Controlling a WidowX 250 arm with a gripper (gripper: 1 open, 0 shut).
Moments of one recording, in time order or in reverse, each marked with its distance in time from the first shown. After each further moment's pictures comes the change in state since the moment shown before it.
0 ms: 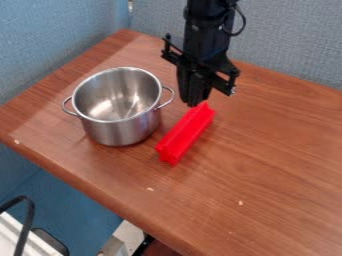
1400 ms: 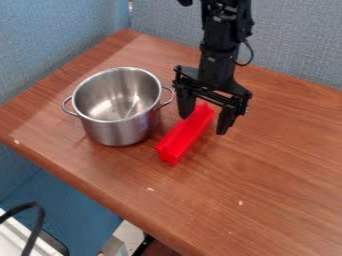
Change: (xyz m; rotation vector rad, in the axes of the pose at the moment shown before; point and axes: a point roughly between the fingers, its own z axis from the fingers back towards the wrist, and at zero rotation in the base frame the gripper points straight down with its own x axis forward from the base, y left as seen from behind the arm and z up) arm 0.025 -0.004 -0.045 -0.026 0.068 0.177
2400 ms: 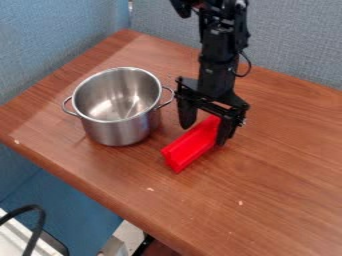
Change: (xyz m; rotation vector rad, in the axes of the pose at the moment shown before) arm -0.001 -0.004 -0.017 -0.041 0.043 -0.042
